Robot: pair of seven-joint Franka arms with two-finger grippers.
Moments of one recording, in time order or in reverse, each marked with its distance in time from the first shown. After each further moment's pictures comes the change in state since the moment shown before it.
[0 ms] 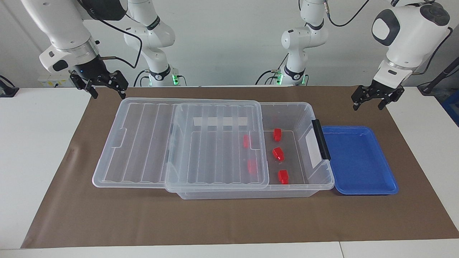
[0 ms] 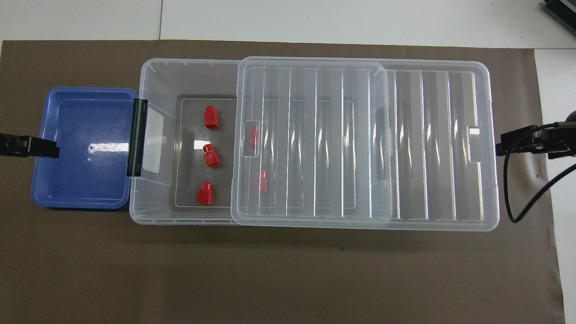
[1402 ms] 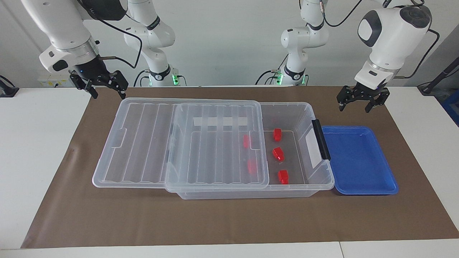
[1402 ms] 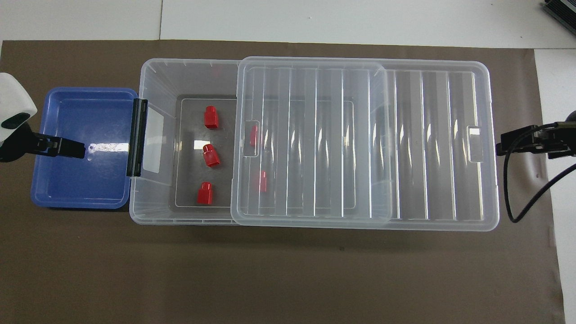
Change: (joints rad) left arm -0.113 0.000 0.030 -0.001 0.000 -0.001 -0.006; right arm 0.000 0.000 0.000 0.000 0.000 0.001 0.000
